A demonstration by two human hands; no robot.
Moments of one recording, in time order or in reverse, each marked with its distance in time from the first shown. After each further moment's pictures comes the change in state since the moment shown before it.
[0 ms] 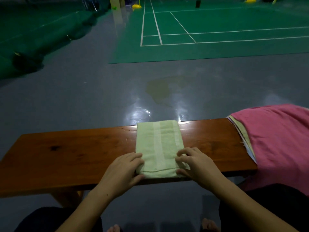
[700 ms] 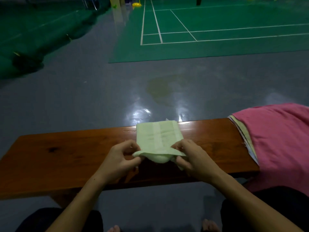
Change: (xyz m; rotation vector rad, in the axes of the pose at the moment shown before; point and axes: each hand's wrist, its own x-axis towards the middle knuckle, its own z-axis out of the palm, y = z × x) left_hand 0.028 0.002 -0.037 -0.843 0.173 -0.212; right_hand 0.018 -0.008 -0.028 0.494 0.079 0.023
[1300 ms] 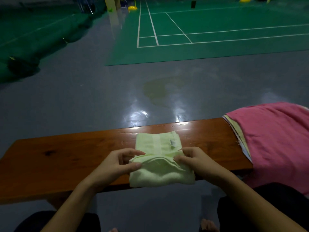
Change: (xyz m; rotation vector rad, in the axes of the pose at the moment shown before) left_hand -0.012 0.006 -0.002 -0.443 -0.230 -0.210; right_hand -0.016 -0.009 -0.014 0.693 -0.106 0.423
